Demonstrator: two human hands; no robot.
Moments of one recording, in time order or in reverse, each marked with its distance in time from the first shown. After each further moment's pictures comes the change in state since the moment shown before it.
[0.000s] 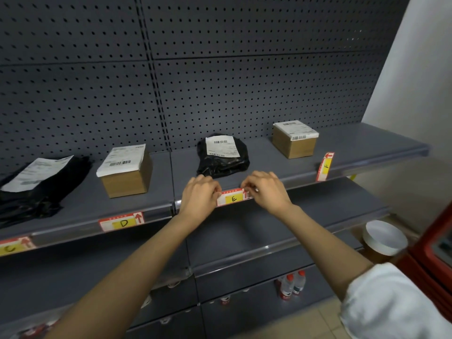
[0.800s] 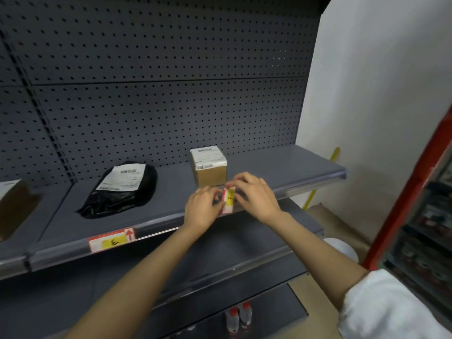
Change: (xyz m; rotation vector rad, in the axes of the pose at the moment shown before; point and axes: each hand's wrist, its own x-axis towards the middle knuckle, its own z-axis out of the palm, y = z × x) left_hand 0.131 0.233 0.108 -0.277 -0.072 -0.135; right_hand -0.030 0.219 -0.118 -0.029 0.023 0.011
